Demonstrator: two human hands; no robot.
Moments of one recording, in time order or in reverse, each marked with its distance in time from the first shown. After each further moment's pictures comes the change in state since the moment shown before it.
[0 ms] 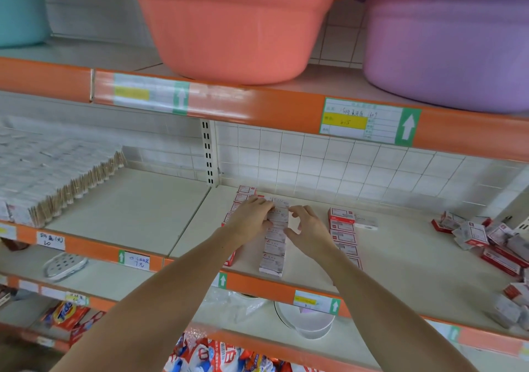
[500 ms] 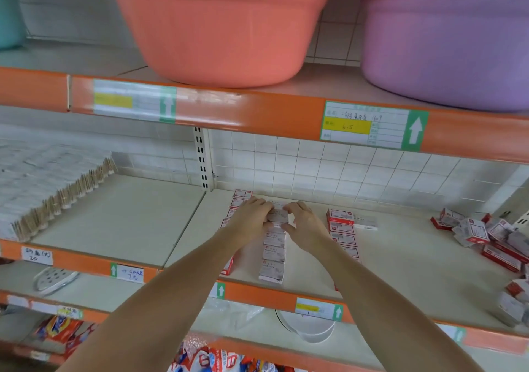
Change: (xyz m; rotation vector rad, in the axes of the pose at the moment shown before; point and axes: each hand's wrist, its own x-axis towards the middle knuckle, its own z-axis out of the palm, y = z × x) left_hand 0.021 -0.007 0.008 0.034 -0.033 0.002; right_hand 0.027 -0.001 -0.001 -0.099 -0.048 -0.037
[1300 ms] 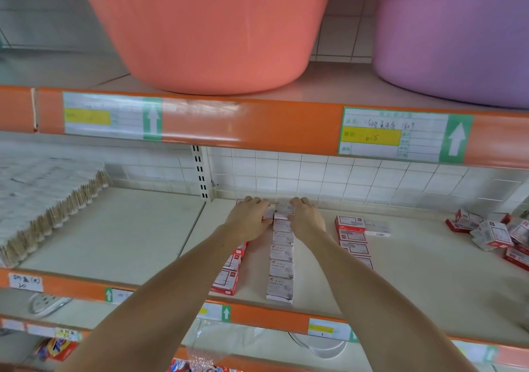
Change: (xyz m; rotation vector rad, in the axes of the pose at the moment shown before) left_hand 0.026 -0.027 -0.008 -0.020 -0.051 -0.071; right_hand 0.065 0.000 0.019 -0.104 0.018 0.290
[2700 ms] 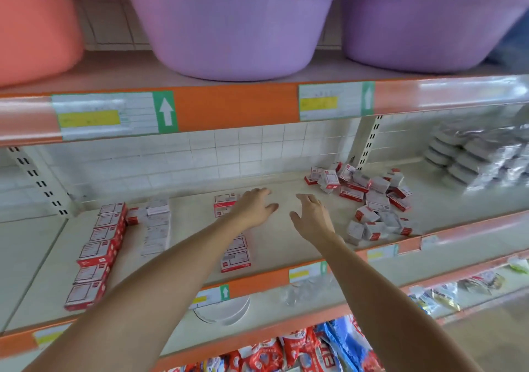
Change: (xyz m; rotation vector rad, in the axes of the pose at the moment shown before) left_hand 0.053 0.284 0.058 -0.227 -0.184 0.220; right_hand -0.156 0.249 -0.125 0.043 0.216 0.279
